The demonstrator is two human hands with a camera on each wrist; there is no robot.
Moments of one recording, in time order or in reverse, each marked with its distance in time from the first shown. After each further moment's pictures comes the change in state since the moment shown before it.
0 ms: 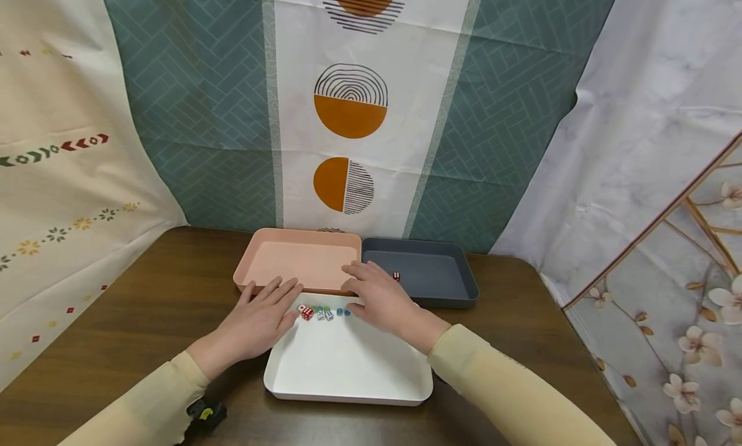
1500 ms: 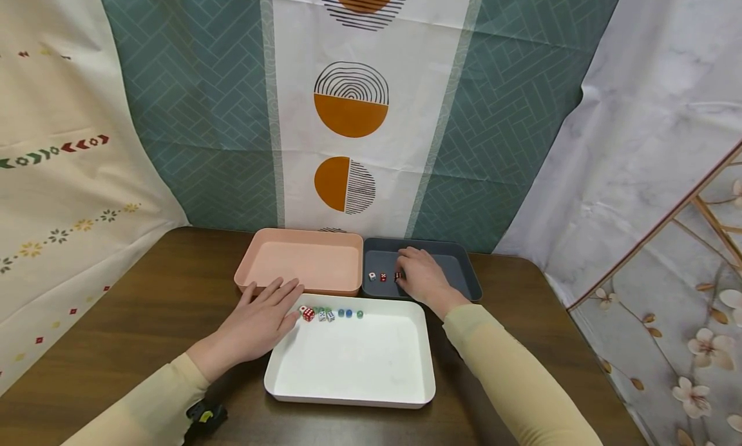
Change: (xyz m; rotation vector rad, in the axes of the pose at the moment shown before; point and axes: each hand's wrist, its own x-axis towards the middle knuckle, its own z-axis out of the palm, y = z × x) left_hand 0.001 0.001 0.000 0.026 -0.001 -0.011; right_hand -0.005 0.106 0.009 -0.127 -0.070 0.307
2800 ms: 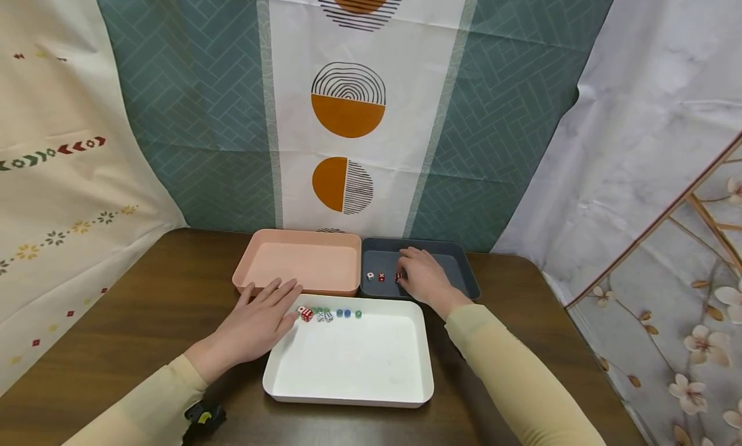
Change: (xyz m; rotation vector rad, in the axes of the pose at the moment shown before) left_hand 0.001 0.000 0.001 0.013 0.001 0.001; right_hand -0.004 0.006 -0.001 -0.005 -0.026 0.000
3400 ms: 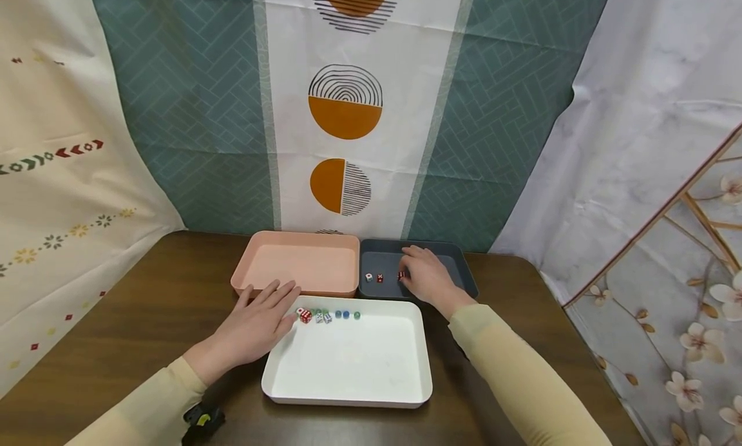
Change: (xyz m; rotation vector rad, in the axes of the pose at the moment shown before) left_hand -0.001 0.001 0.000 -0.008 0.004 0.011; right_hand -0.006 0.006 -0.008 0.003 0.027 0.003
